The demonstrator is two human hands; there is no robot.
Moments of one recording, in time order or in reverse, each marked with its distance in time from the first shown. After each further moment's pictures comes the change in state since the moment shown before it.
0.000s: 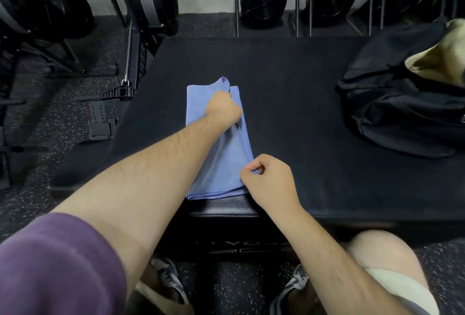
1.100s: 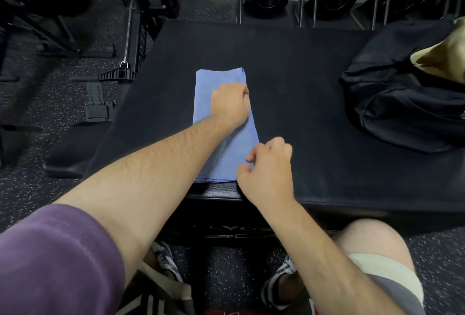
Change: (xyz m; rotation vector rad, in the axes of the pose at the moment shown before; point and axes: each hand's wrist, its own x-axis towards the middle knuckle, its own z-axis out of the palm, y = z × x) left_hand -0.089 0.037 -0.032 0.125 0.114 0.368; right_hand -0.015 0.003 0.021 -0.404 0.137 -0.223
